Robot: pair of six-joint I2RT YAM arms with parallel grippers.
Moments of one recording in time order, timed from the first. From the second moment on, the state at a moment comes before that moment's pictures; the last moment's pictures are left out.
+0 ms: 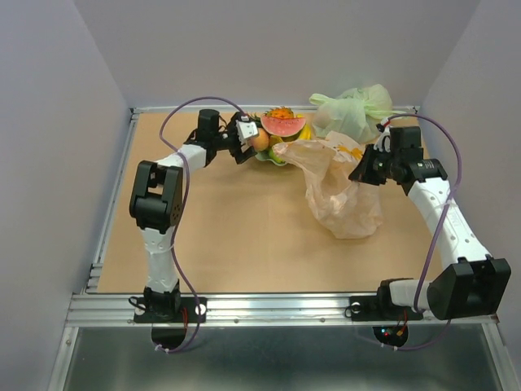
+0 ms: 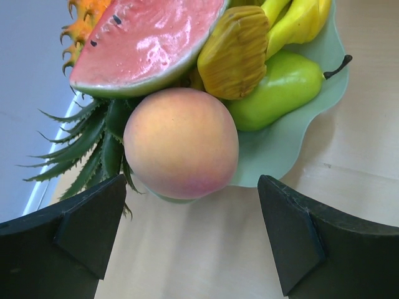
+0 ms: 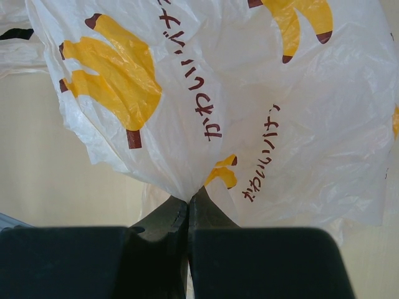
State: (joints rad) left arm -0.25 2.06 1.44 0.13 0.76 0.77; right arm 0.08 1.27 1.18 -0.70 -0.33 0.34
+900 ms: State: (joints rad) left arm -0.28 2.17 1.56 0.16 0.77 0.73; right arm 0.08 1.29 1.18 -0.70 -0.33 0.33
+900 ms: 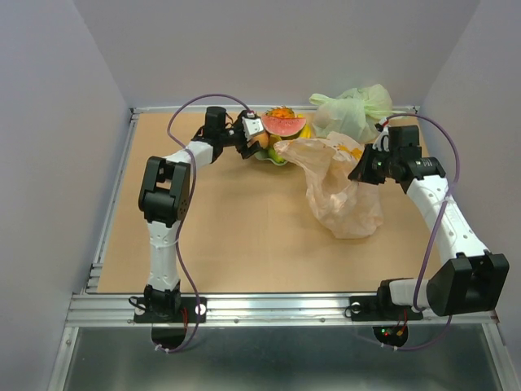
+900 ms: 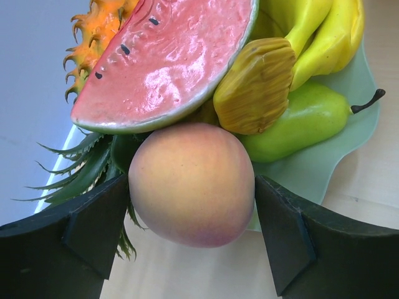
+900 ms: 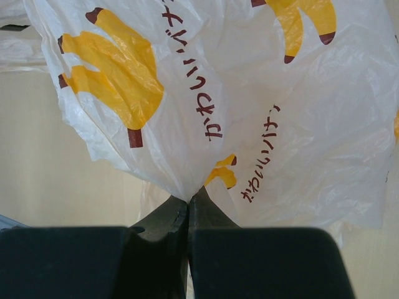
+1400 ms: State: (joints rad) left arm -0.28 2.16 1.56 0.13 0.77 0.76; right arm 0.07 1.29 1.19 -0.69 -0.33 0.33
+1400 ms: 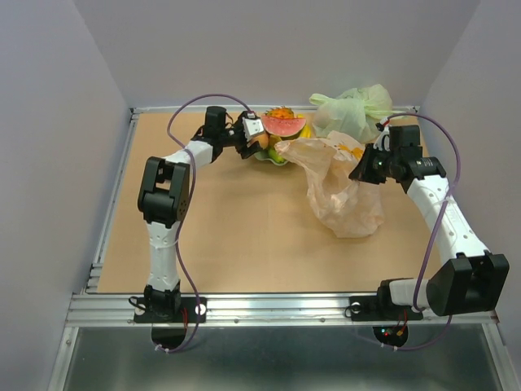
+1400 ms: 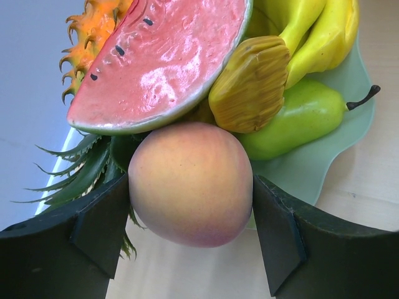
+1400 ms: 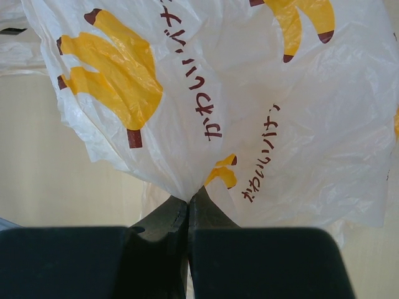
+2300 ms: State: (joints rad) left arm -0.23 2.01 1.49 -0.08 0.77 0.88; right arm 0.07 1.29 1.19 -0.69 -0.32 0.33
